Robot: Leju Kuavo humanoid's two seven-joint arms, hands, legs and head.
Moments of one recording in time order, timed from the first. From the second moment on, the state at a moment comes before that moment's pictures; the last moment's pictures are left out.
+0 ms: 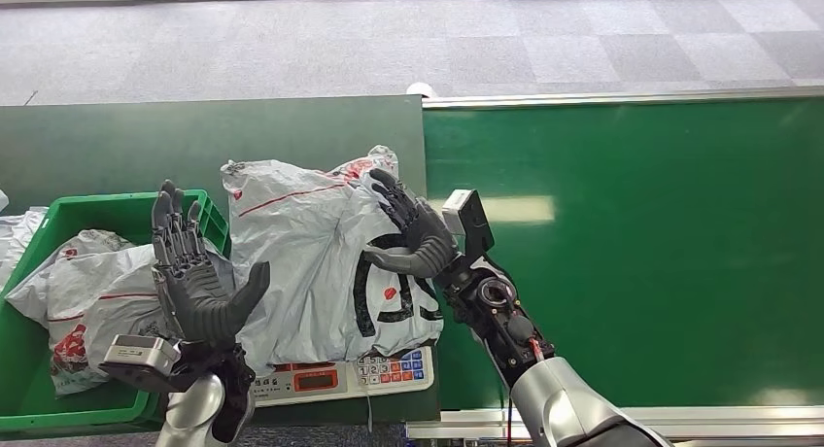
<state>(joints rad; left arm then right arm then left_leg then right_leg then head) -0.09 -0.13 -0.16 -1.59 -0.01 0.27 -0.69 -0.69 0.22 0.42 -0.50 -0.02 0.43 -0.58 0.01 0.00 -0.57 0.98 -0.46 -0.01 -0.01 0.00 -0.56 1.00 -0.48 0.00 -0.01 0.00</state>
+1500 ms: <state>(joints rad) -0.22 -0.12 -0.16 -1.15 -0.62 -0.01 -0.30 -0.23 0.19 0.11 -1.18 -0.05 0.27 -0.58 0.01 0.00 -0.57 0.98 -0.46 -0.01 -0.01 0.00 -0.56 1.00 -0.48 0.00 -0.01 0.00</state>
